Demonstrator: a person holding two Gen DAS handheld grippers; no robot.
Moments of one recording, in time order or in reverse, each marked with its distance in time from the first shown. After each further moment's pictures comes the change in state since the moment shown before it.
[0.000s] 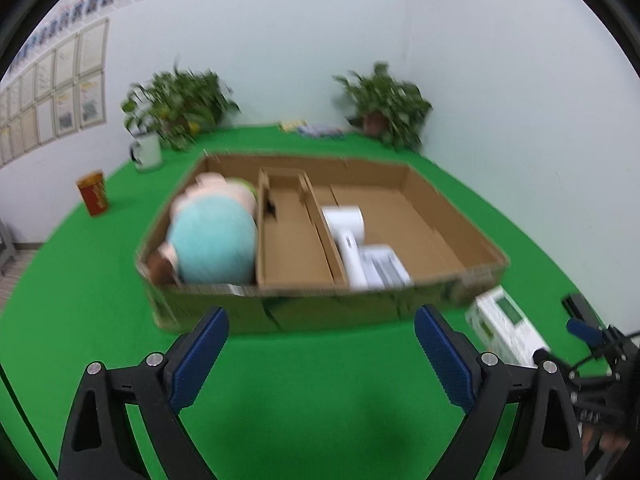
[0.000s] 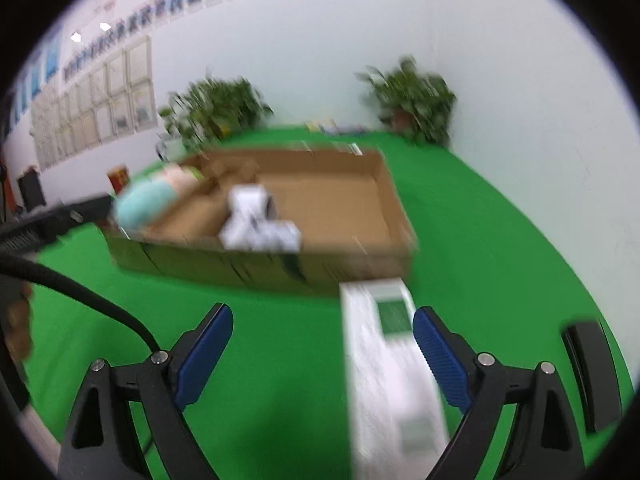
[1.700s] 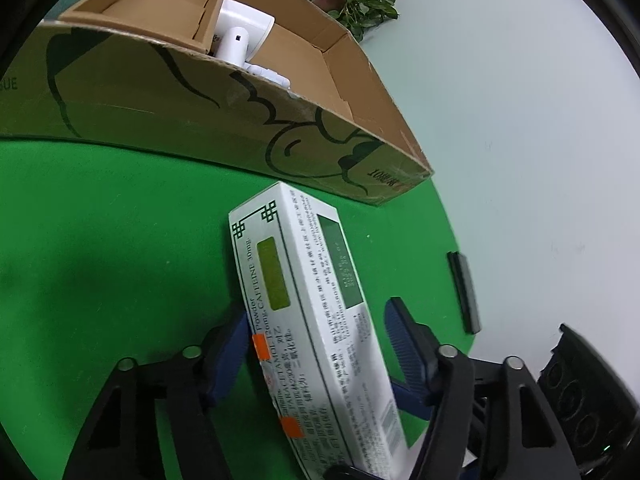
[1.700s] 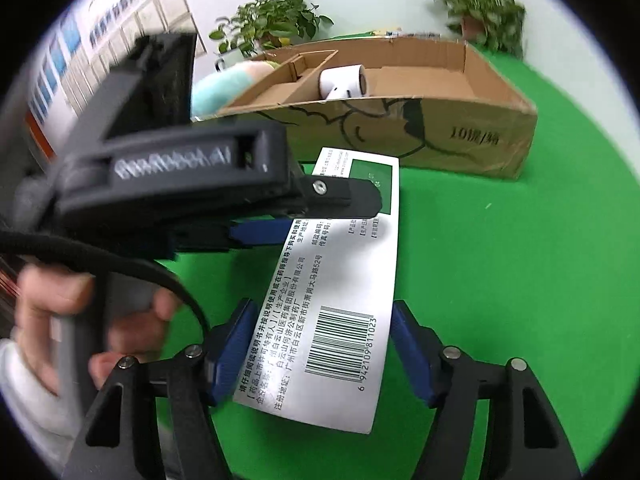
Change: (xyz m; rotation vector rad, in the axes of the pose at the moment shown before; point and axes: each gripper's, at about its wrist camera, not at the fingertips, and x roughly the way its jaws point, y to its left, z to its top) left arm 0.123 -0.024 -0.064 -0.311 0.457 -0.535; right arm 0.014 0.059 -0.038 0.041 0.289 0.375
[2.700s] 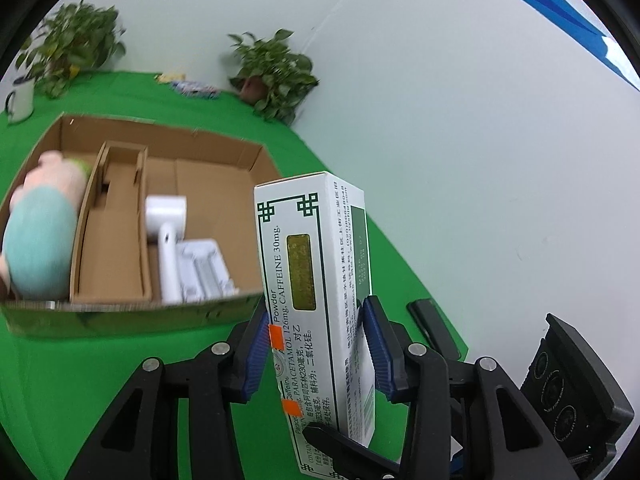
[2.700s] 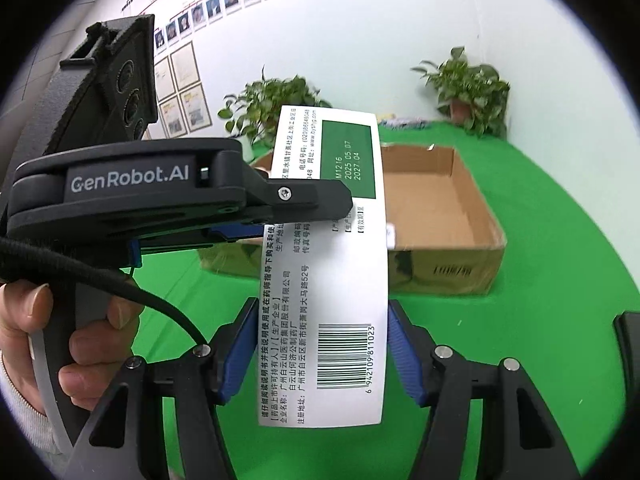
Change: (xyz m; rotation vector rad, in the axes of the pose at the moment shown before) left arm -0.104 -0.126 0.061 0.291 -0.237 0.004; right arm -0.062 0.027 0.054 -0.075 -0.320 -0.103
